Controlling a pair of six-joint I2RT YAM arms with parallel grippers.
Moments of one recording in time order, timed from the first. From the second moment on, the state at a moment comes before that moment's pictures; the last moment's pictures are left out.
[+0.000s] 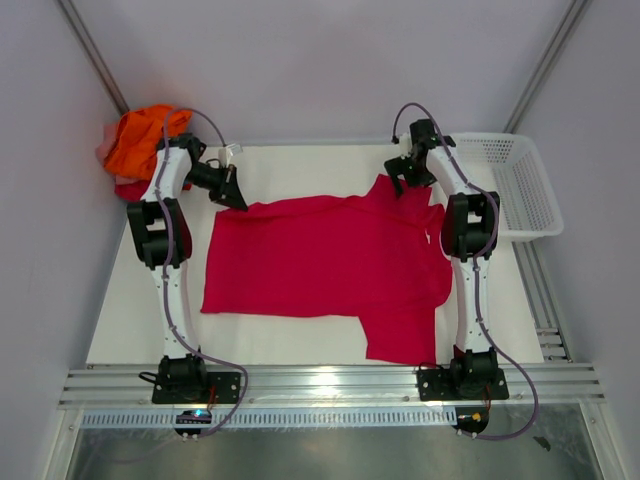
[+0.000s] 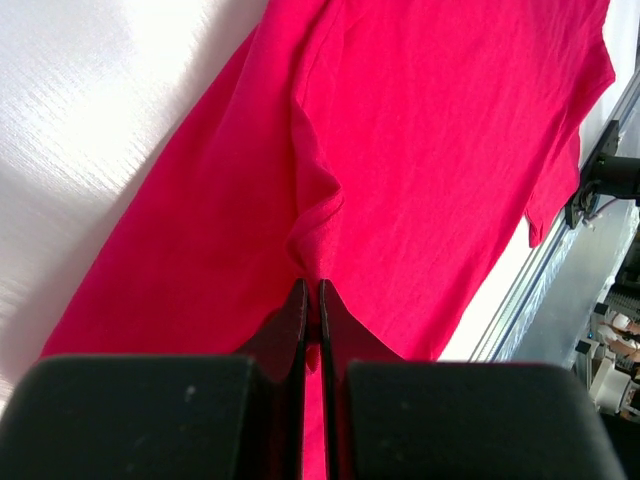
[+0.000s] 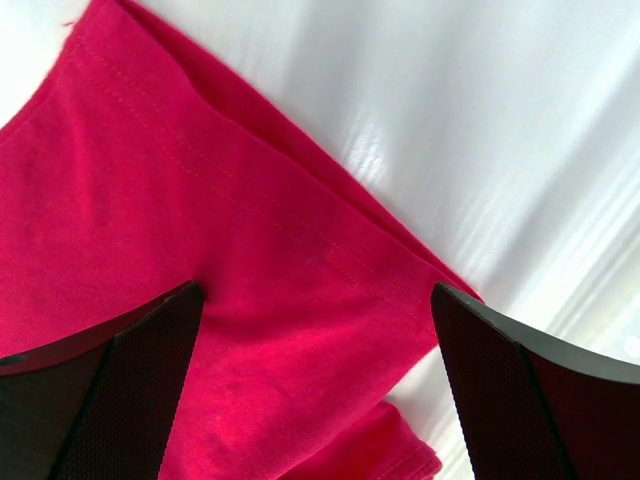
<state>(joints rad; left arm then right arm) 0.07 2.41 2.22 -1.34 0.88 0.50 0.10 2.50 2.26 -0.88 -0.03 -0.28</state>
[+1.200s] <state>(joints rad) 0.07 2.42 2.20 -1.34 0.90 0.49 0.07 2.55 2.32 -0.84 0.10 -0.26</state>
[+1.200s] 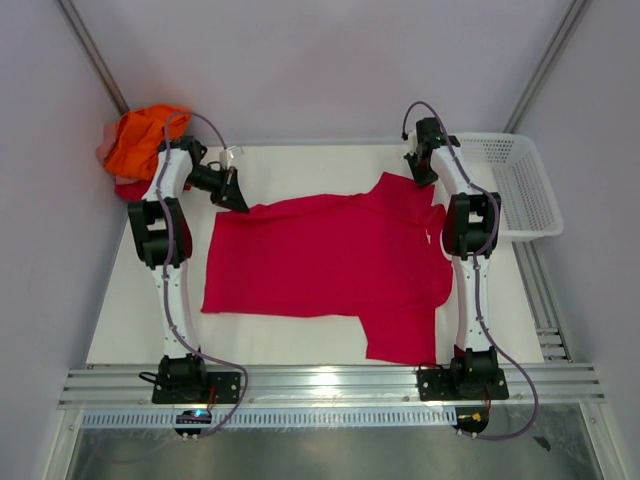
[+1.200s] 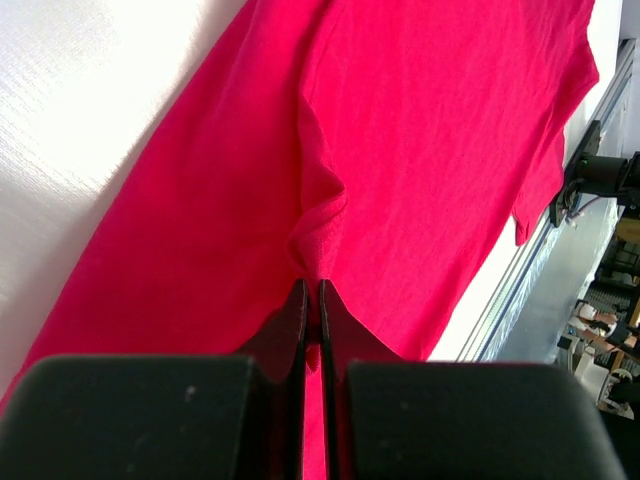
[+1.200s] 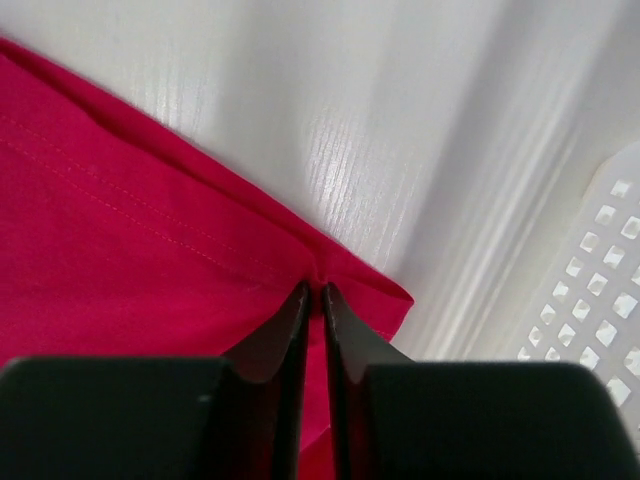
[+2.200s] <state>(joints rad) 0.07 2.41 2.24 -1.34 0.89 0.48 0.06 2.25 2.17 -0.79 -0.06 -0.27</state>
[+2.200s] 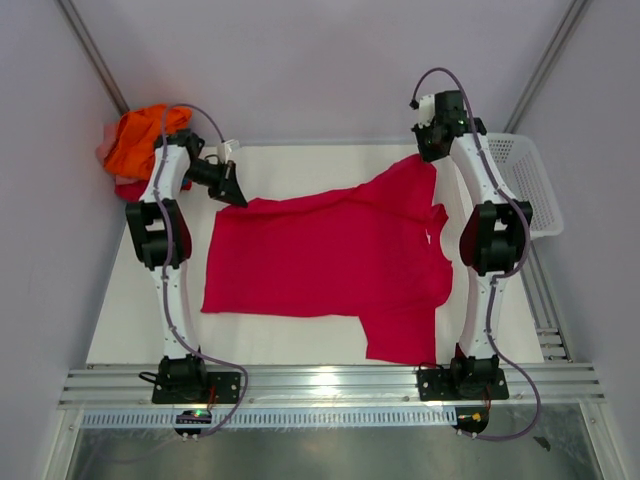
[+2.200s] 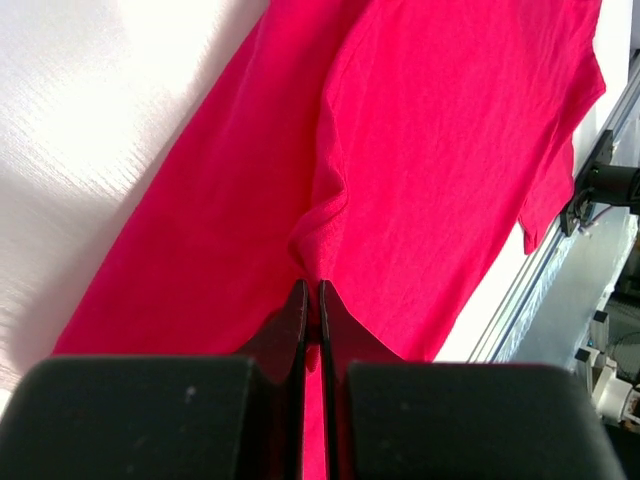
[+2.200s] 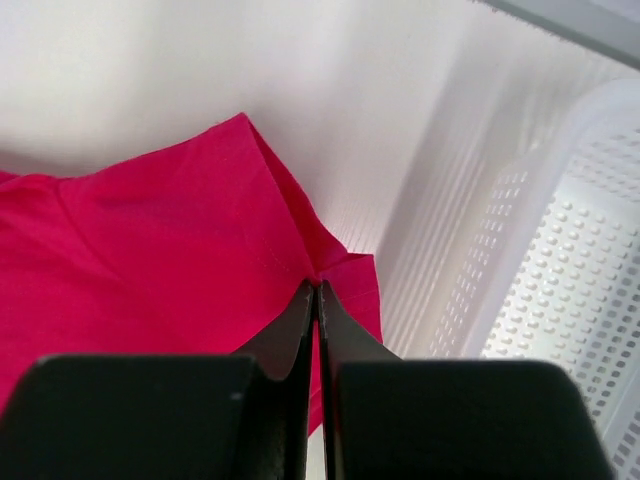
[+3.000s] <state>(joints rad) 0.07 2.32 2.20 -1.34 0.56 0.59 0.06 1.93 1.86 -1.03 -0.24 -0.40</state>
